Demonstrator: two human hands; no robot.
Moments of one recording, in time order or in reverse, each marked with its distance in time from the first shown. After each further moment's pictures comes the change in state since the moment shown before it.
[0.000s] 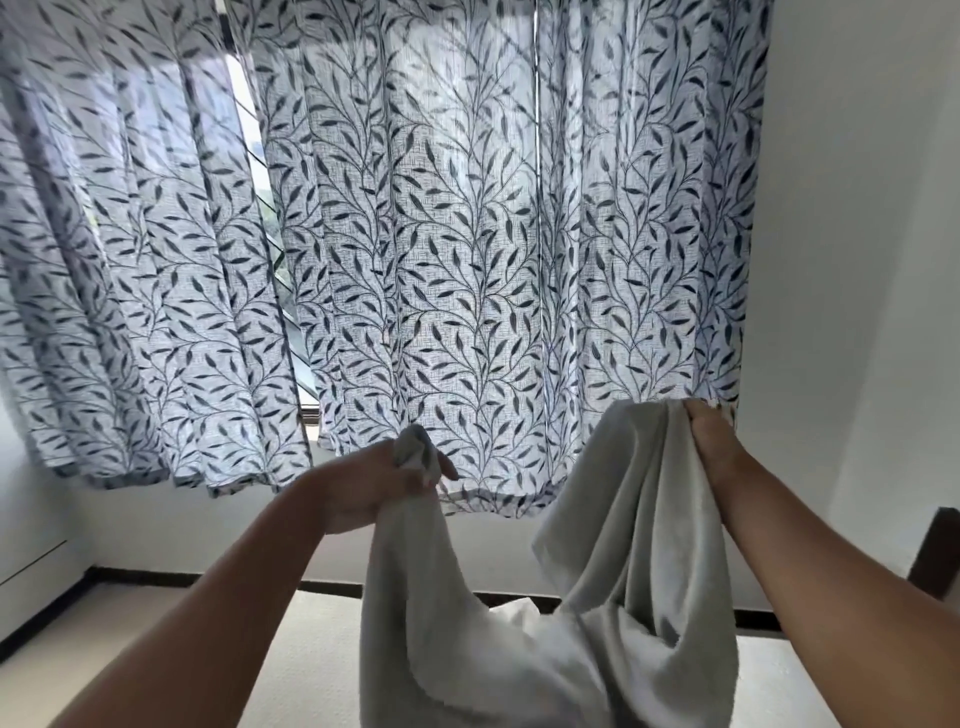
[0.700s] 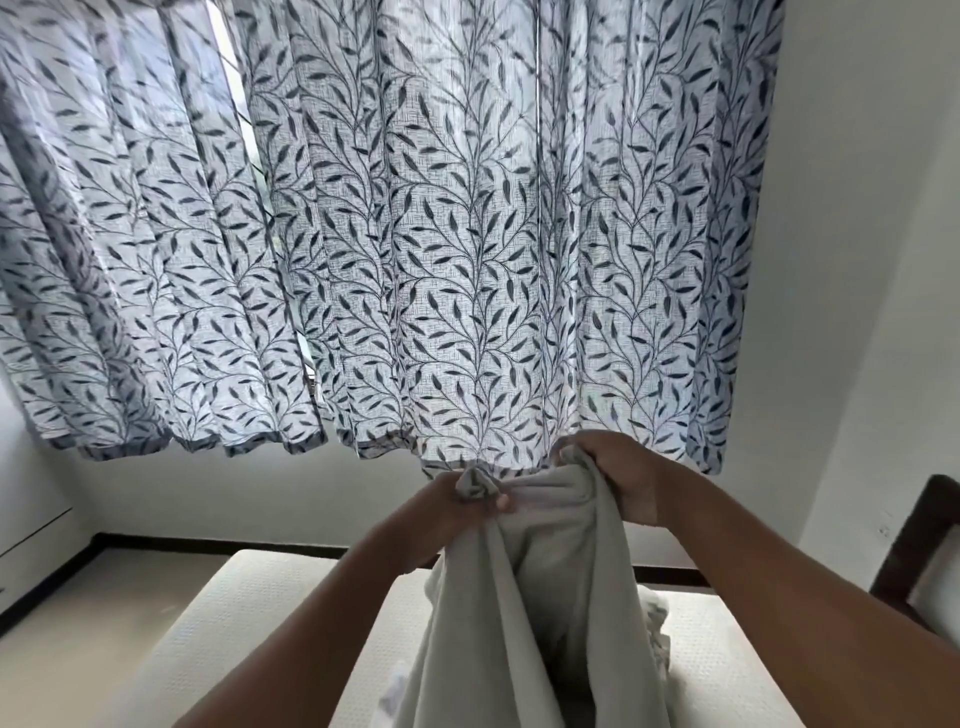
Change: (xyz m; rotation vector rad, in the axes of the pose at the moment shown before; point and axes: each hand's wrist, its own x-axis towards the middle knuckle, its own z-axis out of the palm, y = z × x) left_hand 0.026 -0.077 0.076 0.057 0.187 -0.007; right_hand -0.022 0.076 0.032 -0.308 -0.501 0.421
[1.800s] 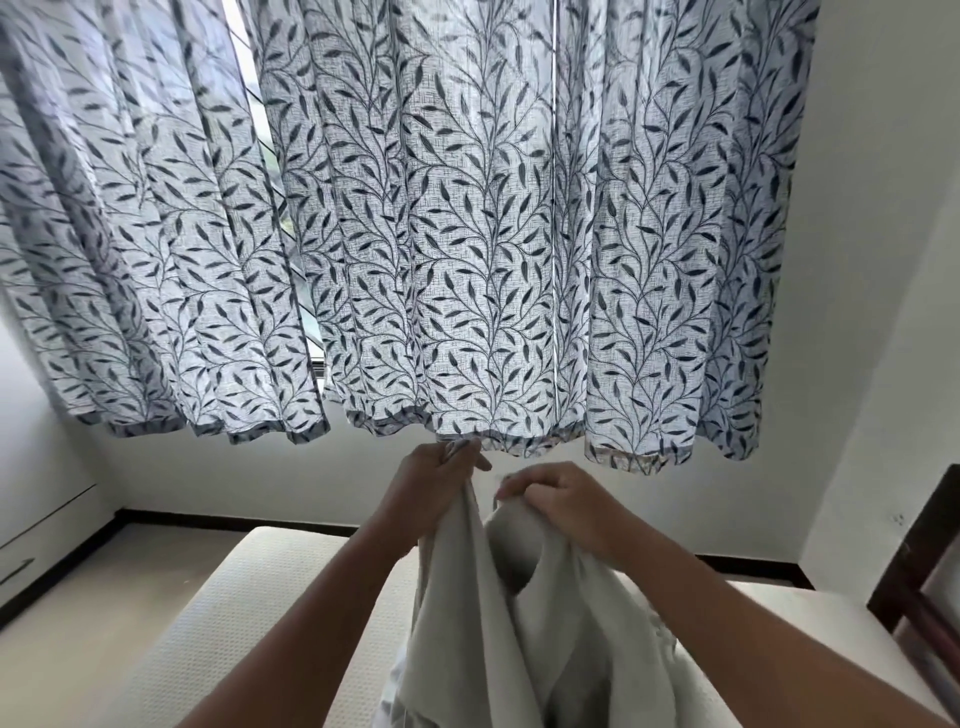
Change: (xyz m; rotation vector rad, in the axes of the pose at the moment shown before) left_hand -0.012 0.000 -0.018 0.326 0.444 0.044; right_hand -0.015 0.051 0.062 -0.520 0.085 -0.379
